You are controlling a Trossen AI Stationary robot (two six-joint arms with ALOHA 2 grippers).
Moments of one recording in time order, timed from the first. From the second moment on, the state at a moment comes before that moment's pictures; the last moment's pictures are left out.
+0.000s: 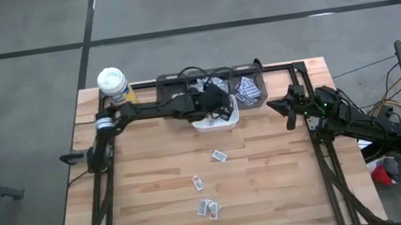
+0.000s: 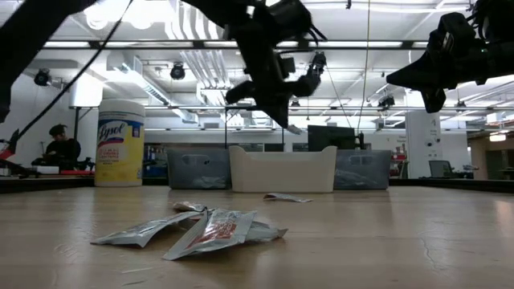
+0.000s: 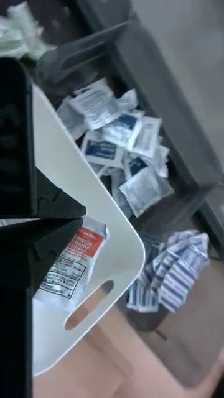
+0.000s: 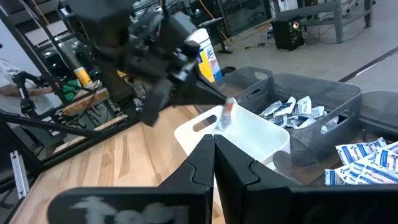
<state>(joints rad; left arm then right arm) 0.16 2.00 1.72 -0.59 -0.55 -0.57 -0.50 0.21 0.16 -0.02 -0.18 0.39</state>
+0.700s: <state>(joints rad) 0.16 2.17 1.83 -0.93 -0.56 -1.04 -0.50 0.21 0.16 -0.02 -0.18 0.38</state>
